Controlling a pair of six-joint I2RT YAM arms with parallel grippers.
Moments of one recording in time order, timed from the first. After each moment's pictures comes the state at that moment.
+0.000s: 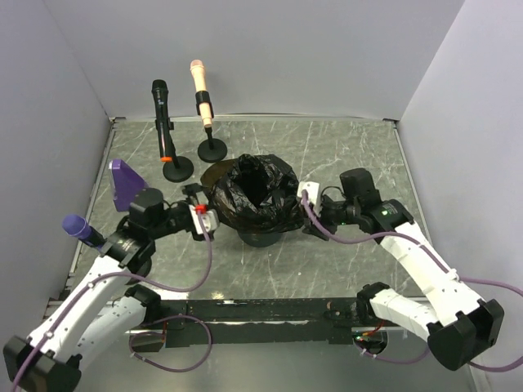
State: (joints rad) left arm -0.44 0.73 0.67 -0.23 0.53 0.82; right arm 0.43 0.98 0.95 -0.77 -0.61 -0.71
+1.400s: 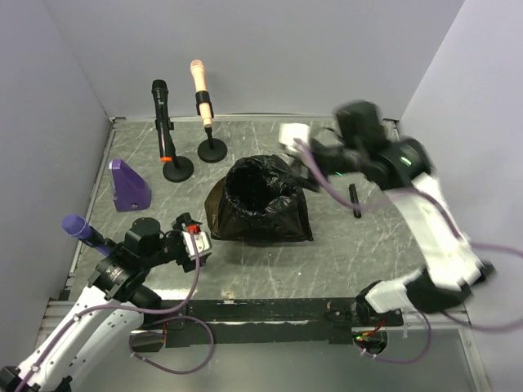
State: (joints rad) left arm -0.57 0.47 0.53 -0.52 0.40 0.62; right arm 0.58 1.31 1.82 -1.21 -0.52 -0.73
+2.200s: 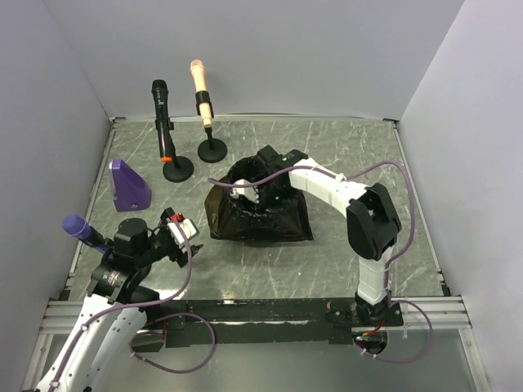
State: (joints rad) left arm -0.31 0.40 0.48 -0.50 0.47 0.50; right arm 0.69 1.89 1.58 -1.04 -0.38 -0.89
